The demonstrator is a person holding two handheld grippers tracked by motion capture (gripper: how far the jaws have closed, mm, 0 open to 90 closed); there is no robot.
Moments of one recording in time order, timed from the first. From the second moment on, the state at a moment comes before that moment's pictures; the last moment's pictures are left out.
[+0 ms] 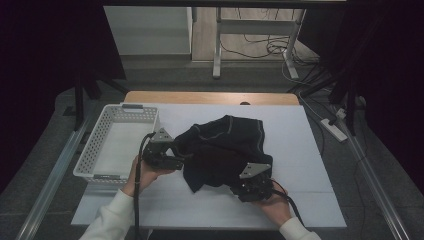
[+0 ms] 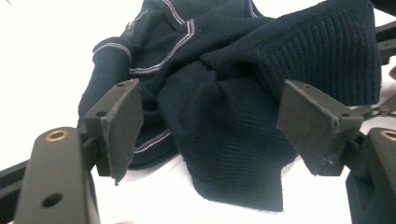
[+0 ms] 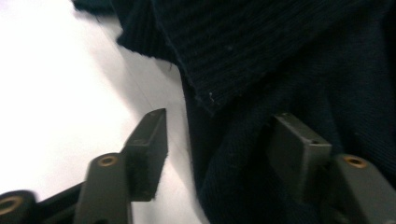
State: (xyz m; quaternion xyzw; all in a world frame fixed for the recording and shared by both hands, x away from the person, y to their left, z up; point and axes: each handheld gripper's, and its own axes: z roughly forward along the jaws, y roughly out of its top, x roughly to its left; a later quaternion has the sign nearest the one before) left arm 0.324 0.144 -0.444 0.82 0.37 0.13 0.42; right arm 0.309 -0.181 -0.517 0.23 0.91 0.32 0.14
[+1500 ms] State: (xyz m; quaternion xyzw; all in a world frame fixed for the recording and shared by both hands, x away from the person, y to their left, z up) left arm 0.326 0.150 -0.444 0.82 0.37 0.13 0.42; right arm 0.309 -0.306 -0.484 0.34 0.85 0.35 0.19
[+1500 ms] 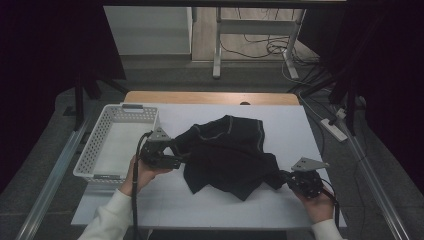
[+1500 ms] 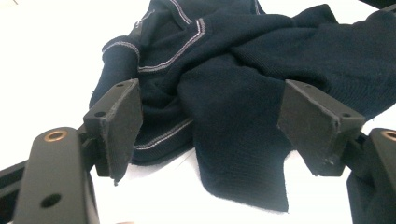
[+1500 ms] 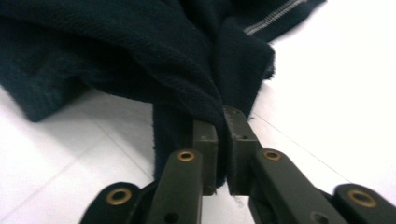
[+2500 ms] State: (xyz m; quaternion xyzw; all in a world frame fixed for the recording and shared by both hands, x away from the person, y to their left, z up) left arm 0.326 0.148 -0.444 0.82 0.37 0.13 0.42; right arm 0.265 -0.175 -0.469 0.18 0.88 0.42 0.09
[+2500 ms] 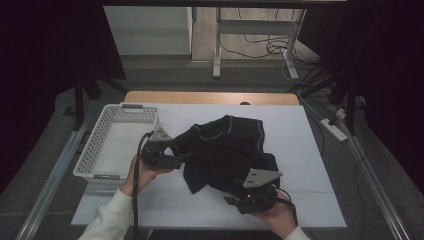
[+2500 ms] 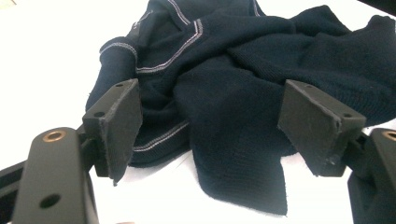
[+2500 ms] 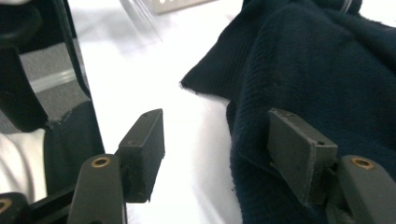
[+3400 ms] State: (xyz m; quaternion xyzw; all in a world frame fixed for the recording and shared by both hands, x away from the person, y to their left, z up) left arm 0.325 0.146 -0.444 0.82 0.37 0.13 0.41; right arm 0.310 -0.179 -0.519 0.21 0.92 0.32 0.12
